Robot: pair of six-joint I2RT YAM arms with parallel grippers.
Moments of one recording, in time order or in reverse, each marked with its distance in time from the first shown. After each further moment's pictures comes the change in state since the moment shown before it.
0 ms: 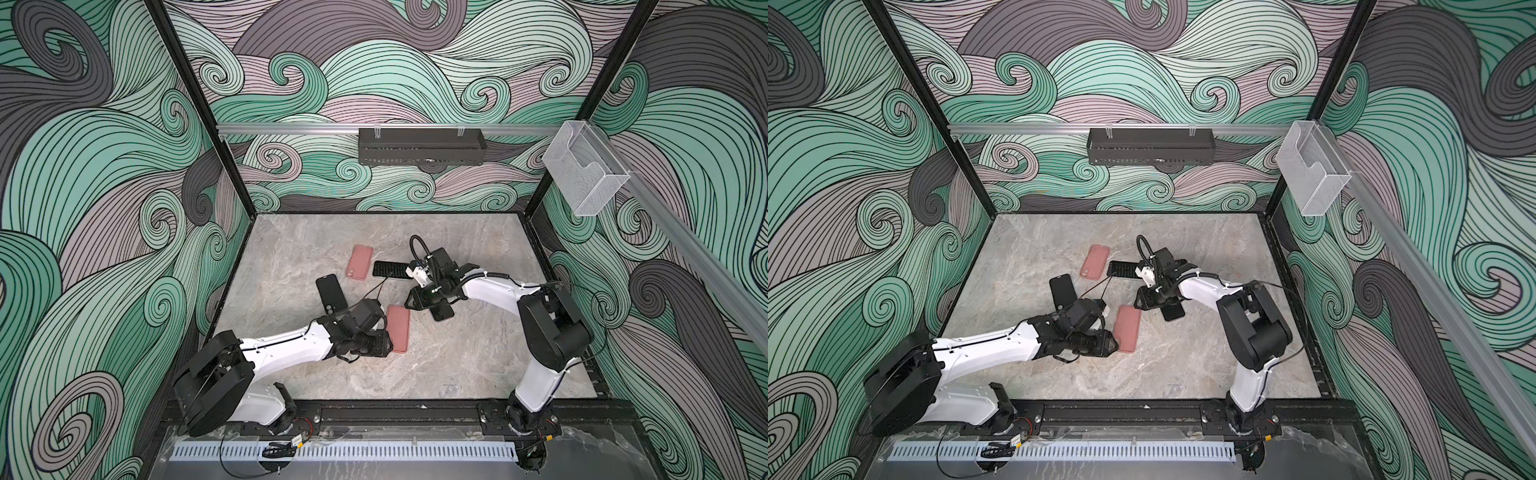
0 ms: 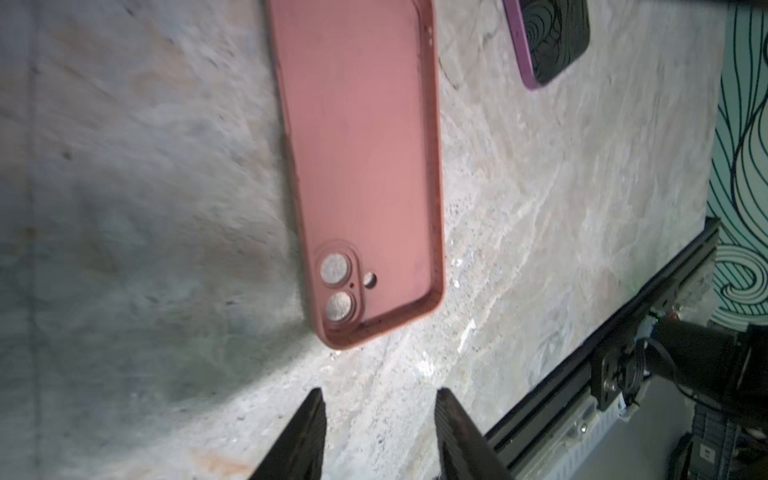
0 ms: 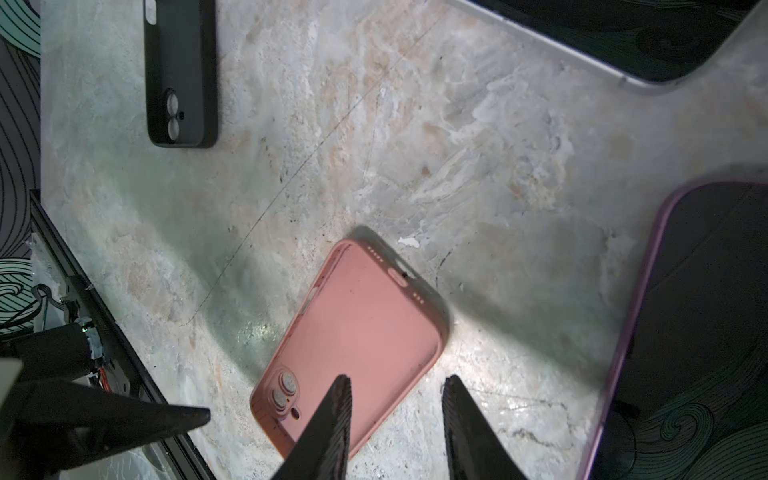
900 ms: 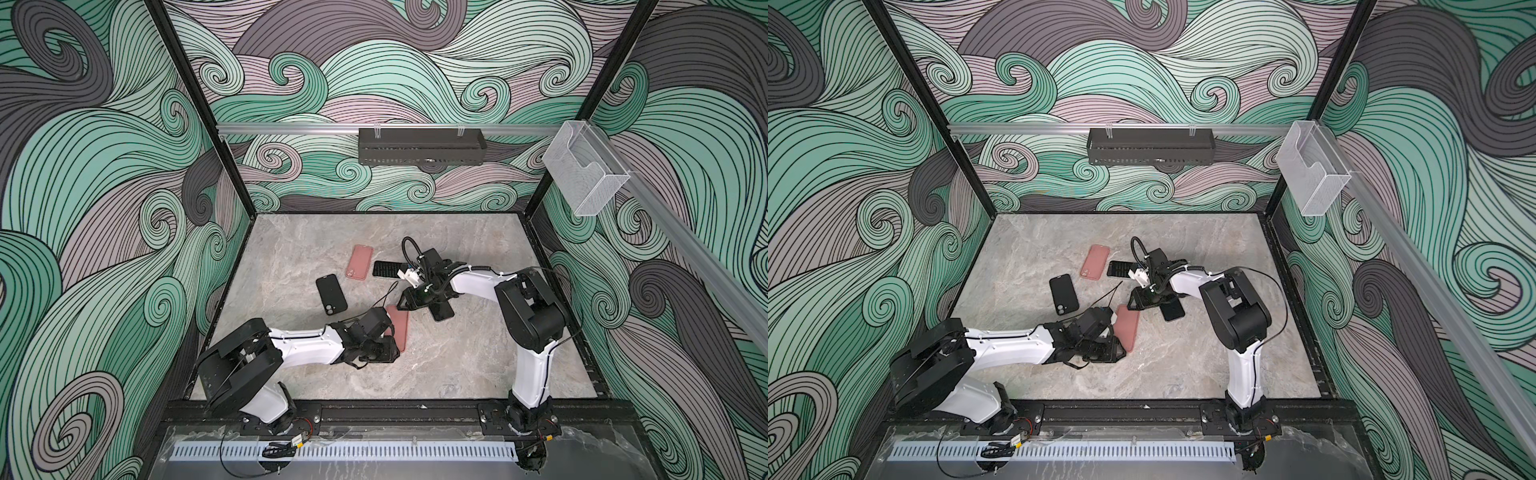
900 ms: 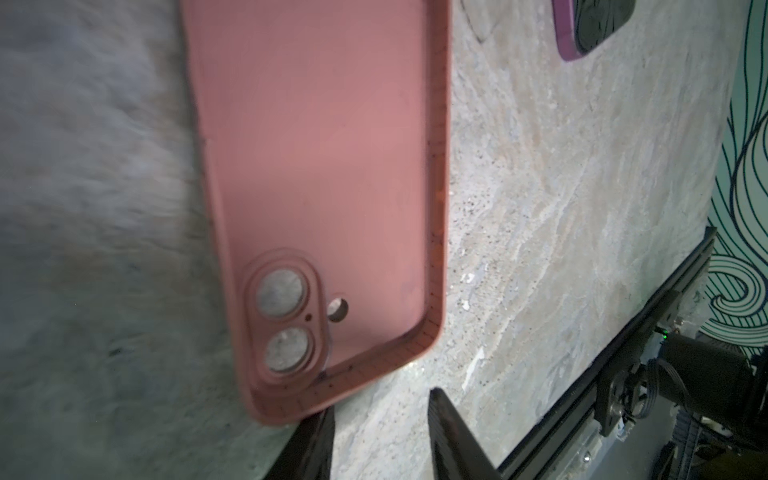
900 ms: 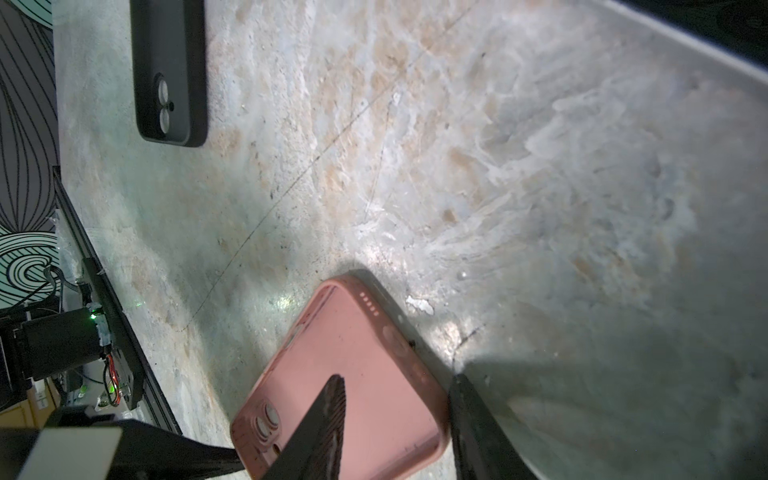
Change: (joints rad) left arm -0.029 0.124 -0.047 0.195 -0.040 -0.123; right arm -0.001 0.143 0.052 0.053 -0.101 -0.045
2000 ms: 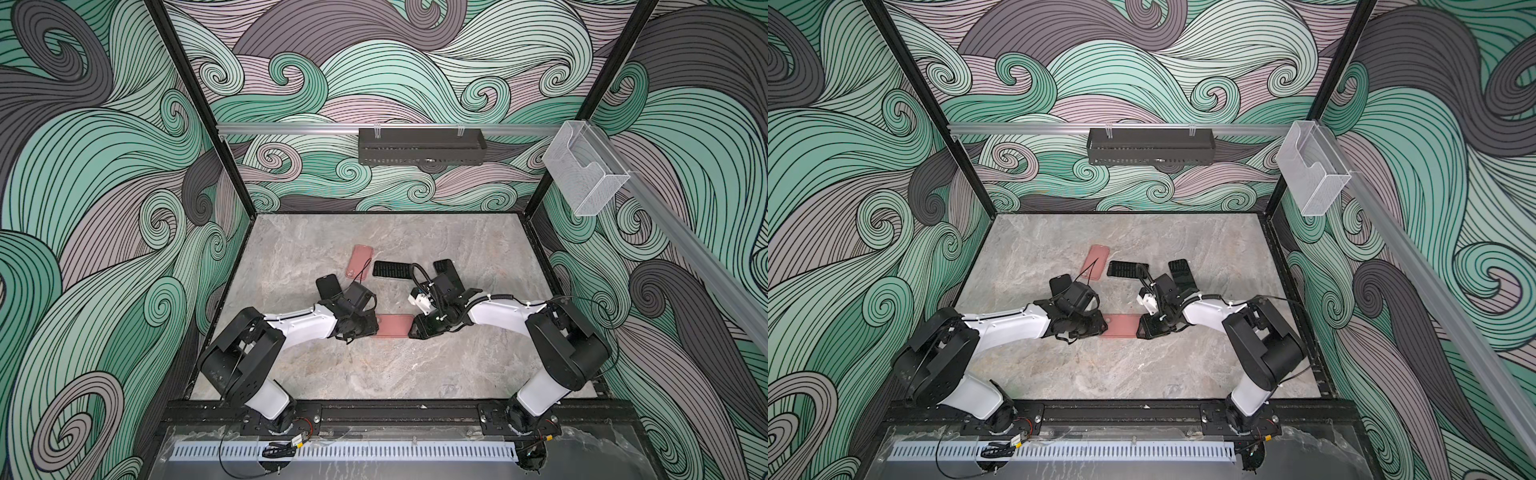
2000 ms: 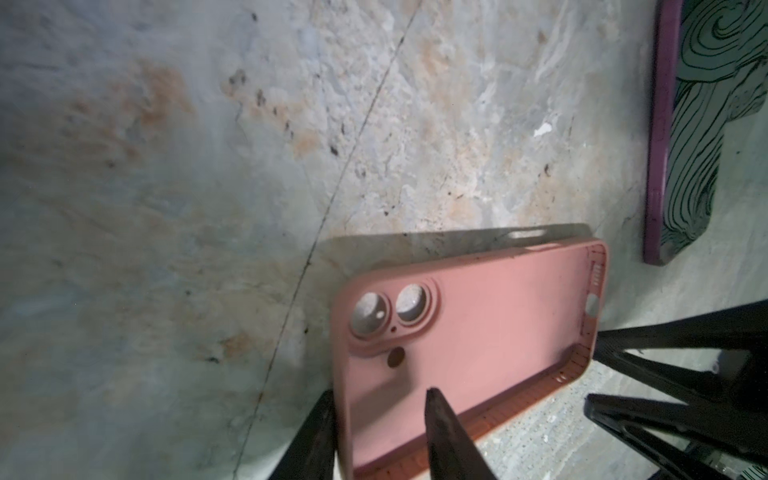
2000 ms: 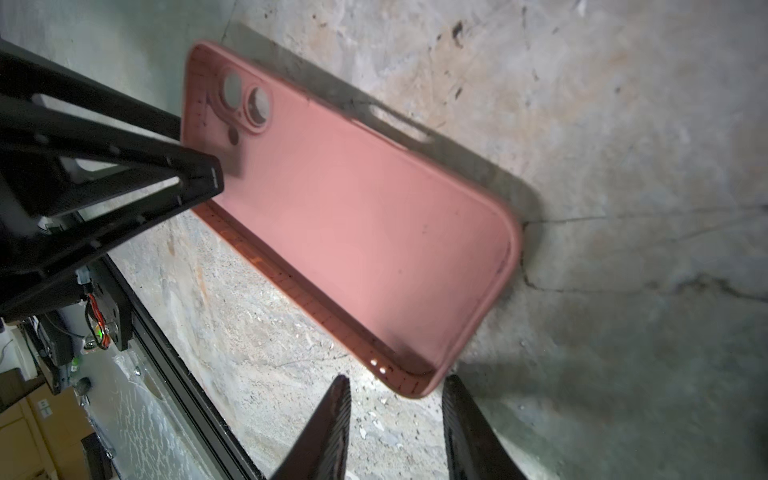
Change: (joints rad) left arm 0.269 0.078 0.133 -0.164 -0.026 0.141; right arm 0.091 -0.304 -0.351 0.035 0.078 0.149
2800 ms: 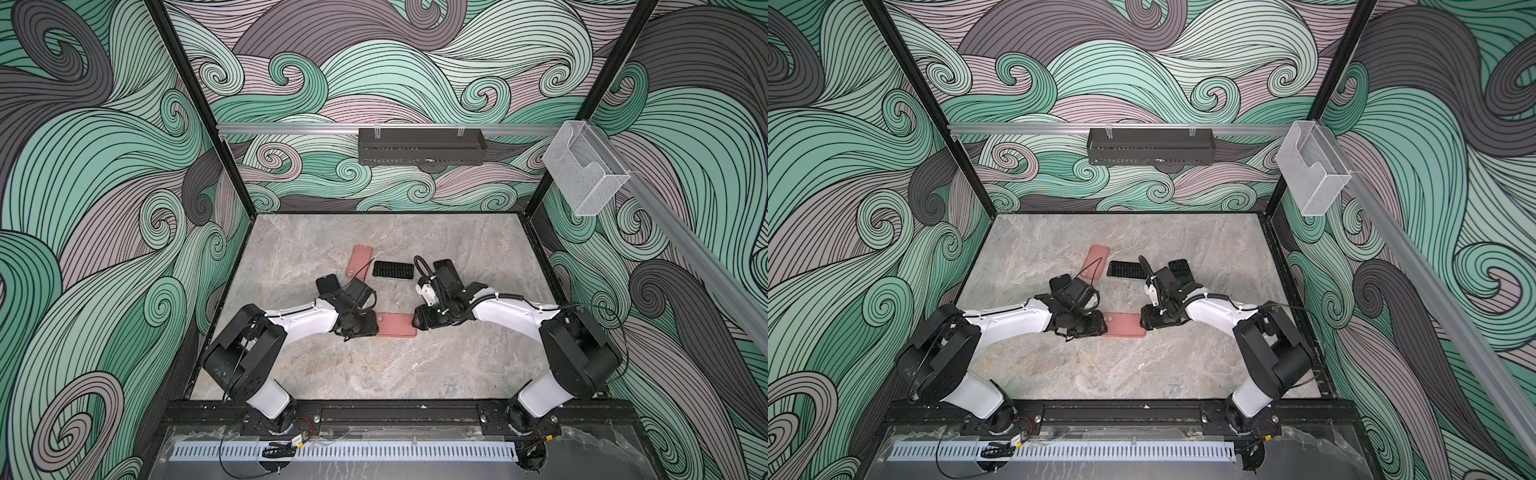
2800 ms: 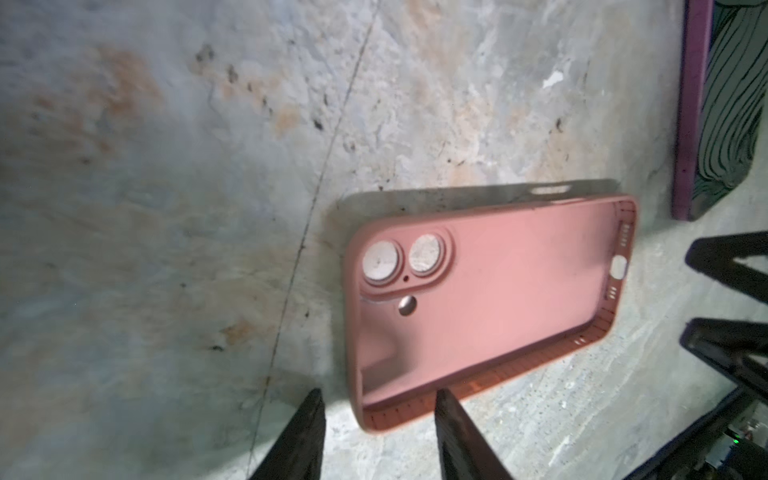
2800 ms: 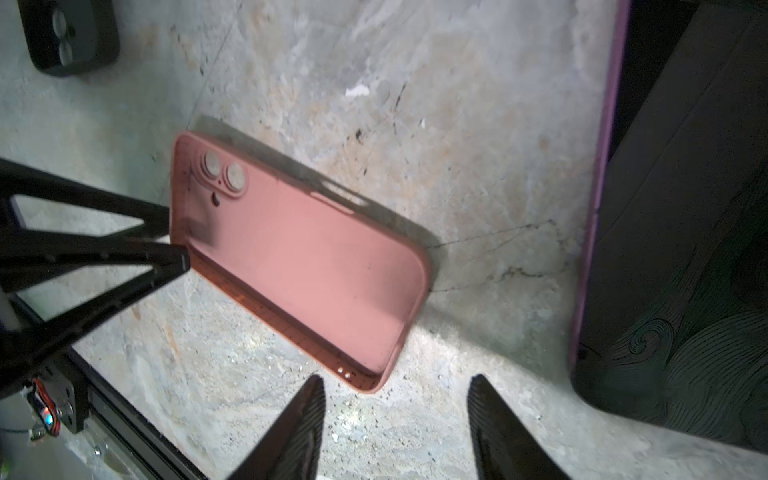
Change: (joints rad) left arm 0.010 0.008 0.039 -0.101 0.066 0.092; right arm 0.000 -0.054 0.087 -0.106 0.220 0.068
